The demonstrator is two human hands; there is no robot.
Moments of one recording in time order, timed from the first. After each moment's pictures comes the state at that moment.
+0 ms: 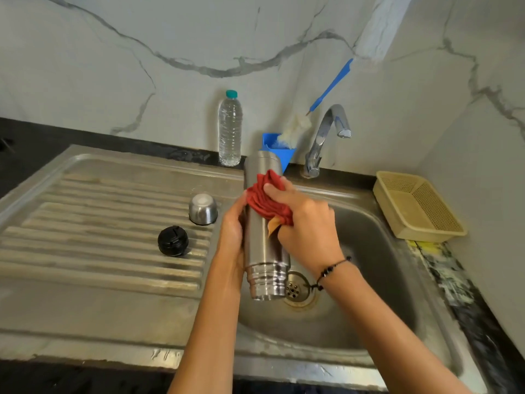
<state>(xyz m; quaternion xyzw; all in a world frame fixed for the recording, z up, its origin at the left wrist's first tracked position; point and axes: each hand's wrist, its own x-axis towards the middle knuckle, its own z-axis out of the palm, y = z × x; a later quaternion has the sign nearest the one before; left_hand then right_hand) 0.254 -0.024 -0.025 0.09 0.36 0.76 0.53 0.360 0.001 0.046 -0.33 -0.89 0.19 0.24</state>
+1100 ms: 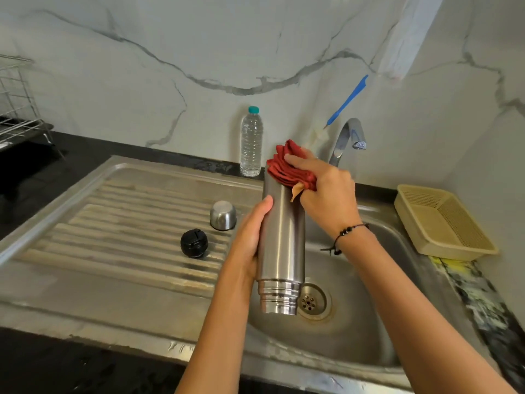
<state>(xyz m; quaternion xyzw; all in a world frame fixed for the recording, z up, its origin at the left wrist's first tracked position) 0.259 -0.036 -0.022 0.18 0.42 0.72 0.52 0.347 0.036 0.070 -0.30 -0.87 0.22 0.33</state>
